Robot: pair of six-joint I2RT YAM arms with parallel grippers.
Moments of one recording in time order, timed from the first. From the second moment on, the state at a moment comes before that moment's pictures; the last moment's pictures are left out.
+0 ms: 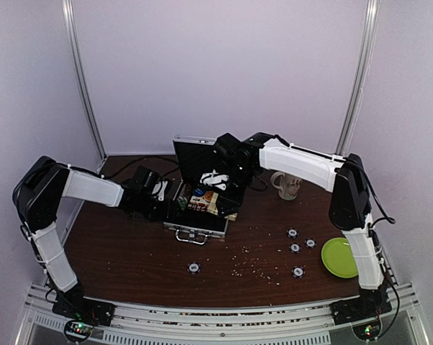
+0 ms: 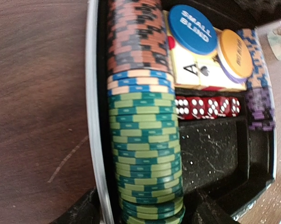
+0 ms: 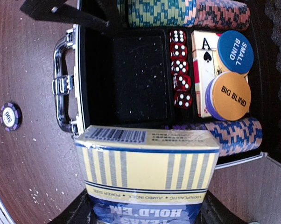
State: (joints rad) left arm -0.52 1.81 0.96 -0.06 0.24 -0.41; right arm 0.81 2.25 2.12 -1.09 -0.13 -0.48
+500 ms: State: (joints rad) left arm -0.59 1.49 0.76 -0.04 0.12 -0.48; right arm 0.87 2.38 2.28 -1.05 -0.12 -0.50
